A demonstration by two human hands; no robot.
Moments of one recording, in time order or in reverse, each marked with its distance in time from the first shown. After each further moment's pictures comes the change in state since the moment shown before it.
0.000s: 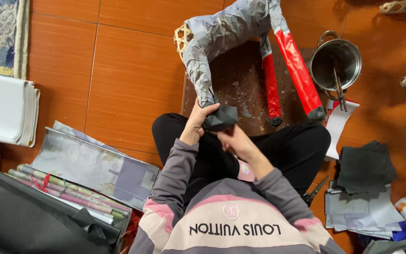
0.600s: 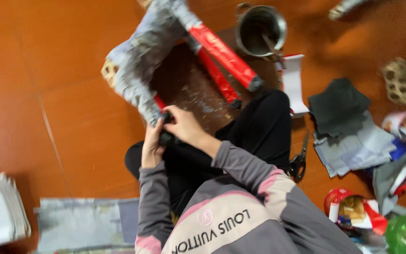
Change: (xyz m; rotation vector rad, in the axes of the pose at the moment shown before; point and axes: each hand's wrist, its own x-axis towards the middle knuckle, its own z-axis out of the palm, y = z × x) left_hand 0.006 0.017 -0.023 0.196 -0.235 0.030; right_hand 0.032 -0.077 0.030 -0.541 0.411 -0.370
